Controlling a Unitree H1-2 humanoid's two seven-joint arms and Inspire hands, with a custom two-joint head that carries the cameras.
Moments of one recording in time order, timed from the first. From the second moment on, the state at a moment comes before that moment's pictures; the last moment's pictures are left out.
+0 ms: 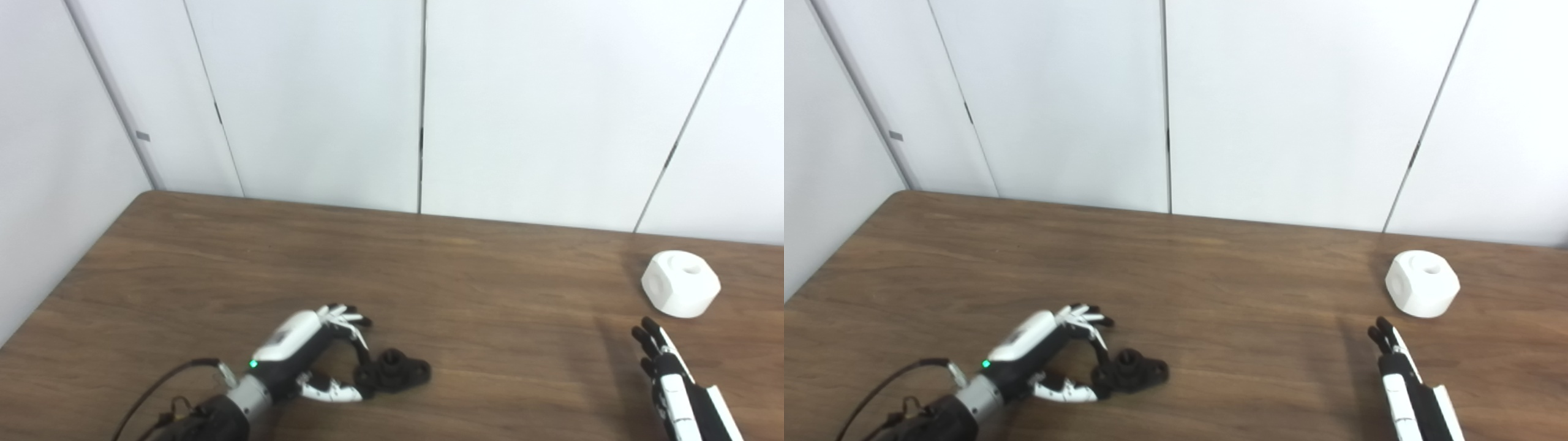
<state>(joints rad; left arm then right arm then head) -0.04 0.53 -0.36 -0.13 0.41 -0.01 -0.13 0.16 -0.14 -0.05 -0.34 -0.04 0.14 0.08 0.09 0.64</state>
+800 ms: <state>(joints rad) -0.05 0.54 -0.50 -0.25 0.50 0.00 -0.16 0.12 -0.09 -0.01 -0.35 -0.07 0.18 0.06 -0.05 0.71</state>
